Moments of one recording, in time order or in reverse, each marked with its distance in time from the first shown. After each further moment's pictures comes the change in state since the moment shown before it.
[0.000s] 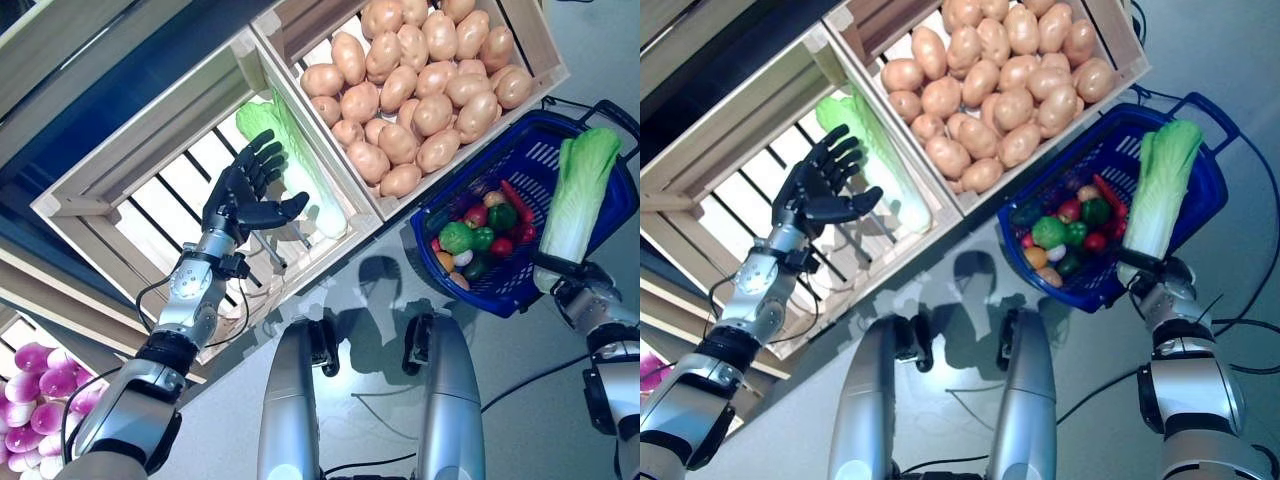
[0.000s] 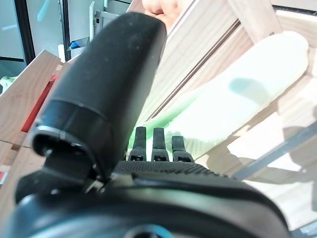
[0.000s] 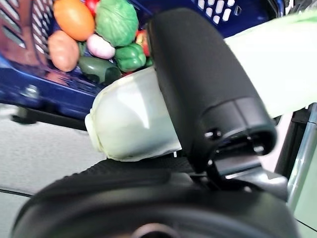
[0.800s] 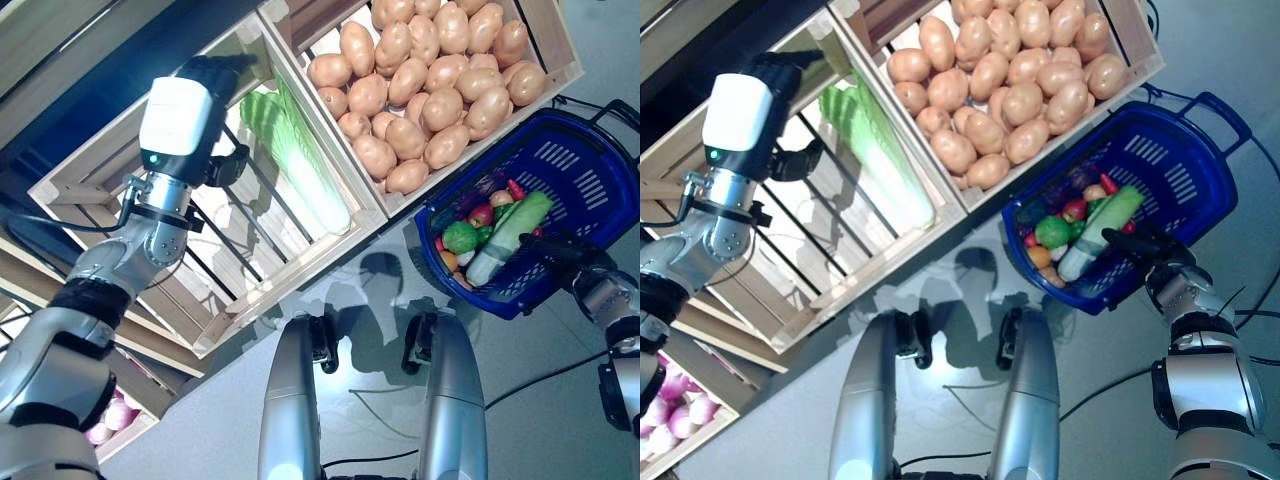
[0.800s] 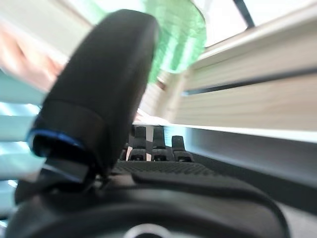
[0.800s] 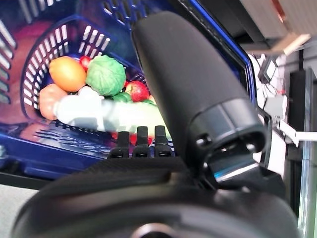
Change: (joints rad) left arm -0.329 0.391 -0.380 0.110 1.414 -0.008 0.878; right arm -0.029 -0.031 0.060 -0.004 0.078 -0.001 0.257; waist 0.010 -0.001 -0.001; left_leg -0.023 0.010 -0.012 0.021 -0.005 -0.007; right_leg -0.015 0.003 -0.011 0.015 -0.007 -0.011
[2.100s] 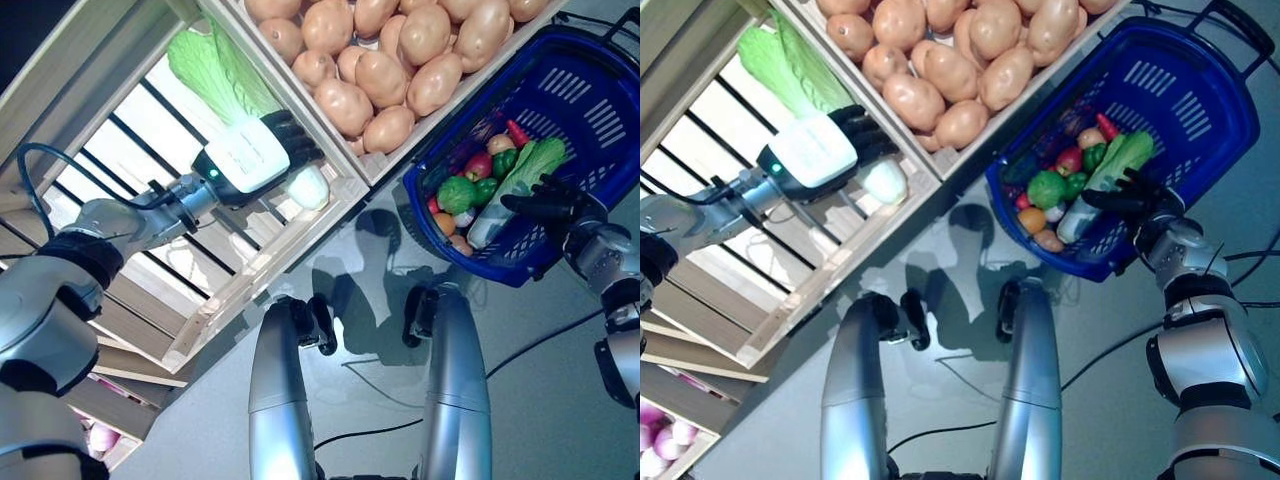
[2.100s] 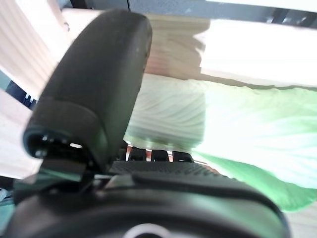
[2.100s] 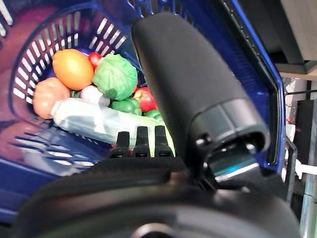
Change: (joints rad) left arm -0.293 -0.001 -0.406 0.148 0.230 -0.052 -0.025; right arm -0.181 -0.024 0.259 -0.029 0.040 -0.052 0.036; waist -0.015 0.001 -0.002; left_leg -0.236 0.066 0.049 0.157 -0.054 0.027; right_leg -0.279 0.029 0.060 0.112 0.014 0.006
